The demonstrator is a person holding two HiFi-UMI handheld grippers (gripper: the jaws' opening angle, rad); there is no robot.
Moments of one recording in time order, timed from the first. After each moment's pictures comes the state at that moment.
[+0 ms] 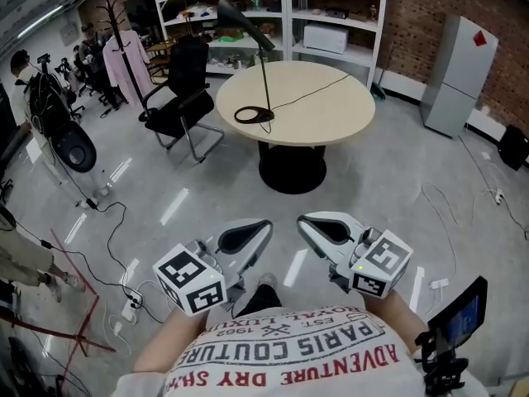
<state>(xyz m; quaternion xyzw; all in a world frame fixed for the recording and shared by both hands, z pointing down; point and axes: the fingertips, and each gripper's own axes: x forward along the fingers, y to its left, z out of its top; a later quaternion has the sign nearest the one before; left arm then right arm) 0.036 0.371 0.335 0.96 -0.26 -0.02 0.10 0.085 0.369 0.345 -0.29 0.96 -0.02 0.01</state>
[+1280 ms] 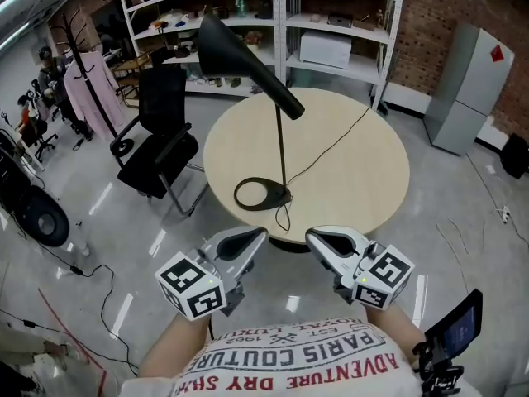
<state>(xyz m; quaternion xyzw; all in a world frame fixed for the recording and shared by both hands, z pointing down) -0.030 -0.080 0.370 0.97 -0.22 -0.02 0.12 0.043 -0.063 0.384 -0.36 0.93 -0.04 0.00</state>
